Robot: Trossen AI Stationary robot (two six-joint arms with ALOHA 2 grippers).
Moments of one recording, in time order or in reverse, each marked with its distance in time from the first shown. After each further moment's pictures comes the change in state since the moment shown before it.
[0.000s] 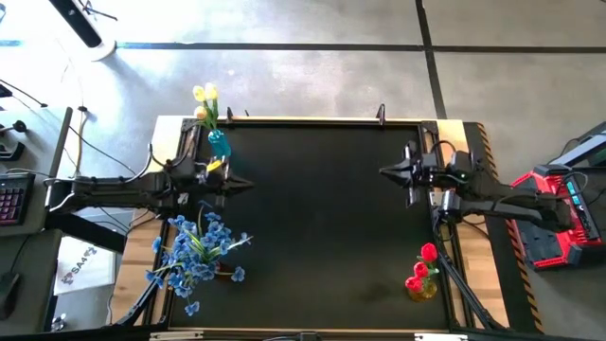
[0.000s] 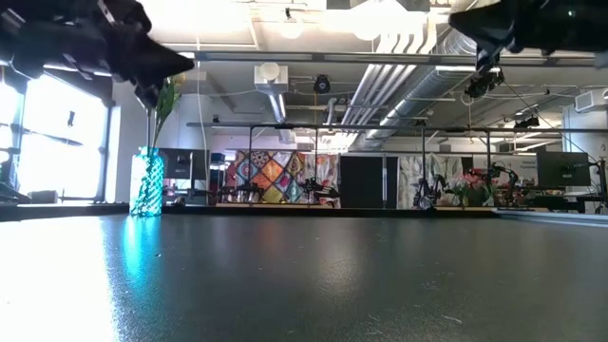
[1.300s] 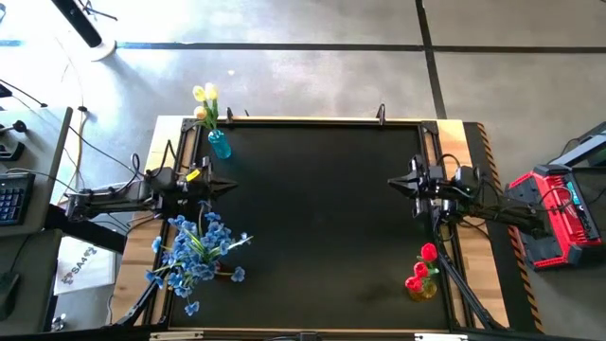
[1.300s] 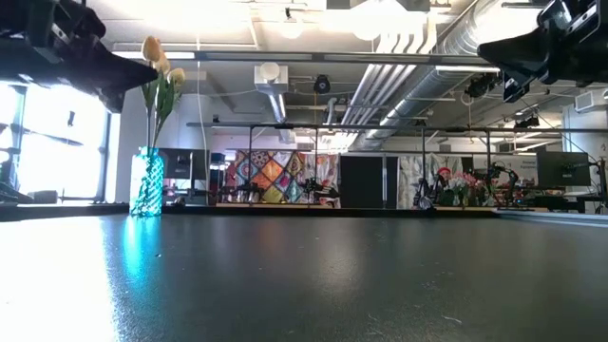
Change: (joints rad) left arm -0.089 -0.509 -0.143 -0.271 -0.200 0.138; right arm 0.064 -0.408 -0.202 -0.198 0.093 0.040
